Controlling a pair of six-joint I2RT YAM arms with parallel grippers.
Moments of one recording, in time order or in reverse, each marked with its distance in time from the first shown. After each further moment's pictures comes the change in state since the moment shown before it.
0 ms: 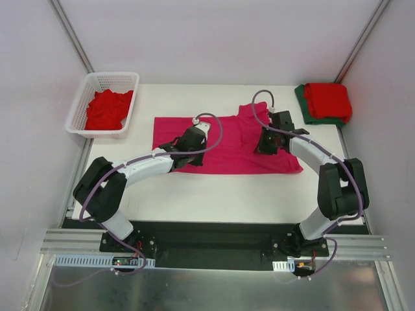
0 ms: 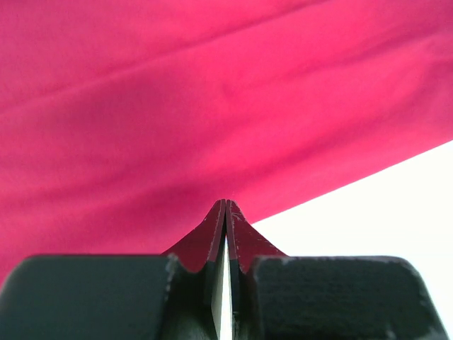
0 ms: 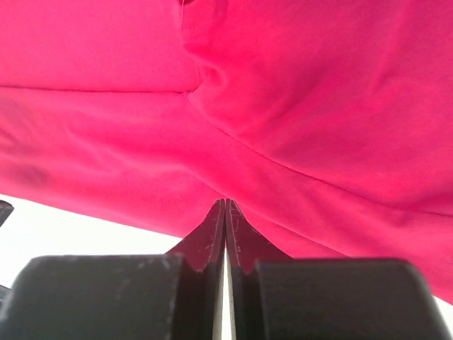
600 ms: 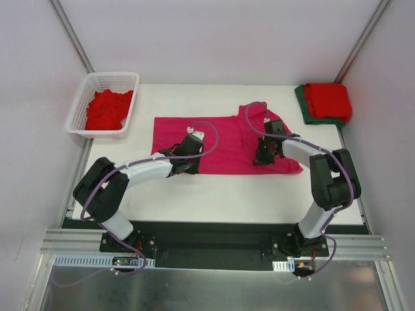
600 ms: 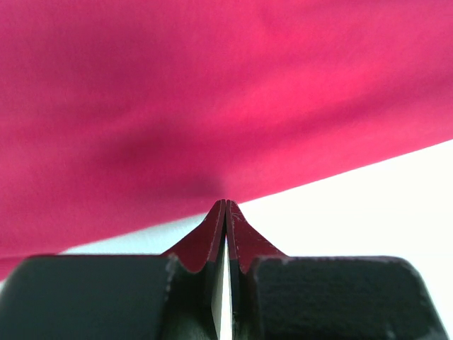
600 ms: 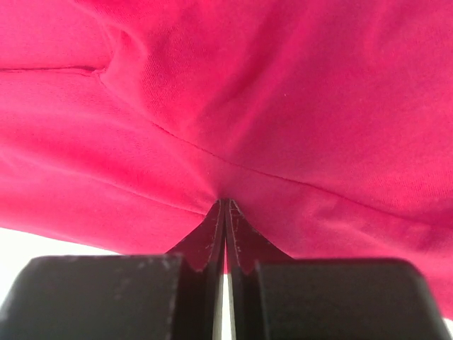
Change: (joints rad) left arm -0.002 -0.001 -0.095 -0.019 -0.019 -0.095; right arm 0.036 0.124 -0.049 0.011 0.053 0.020
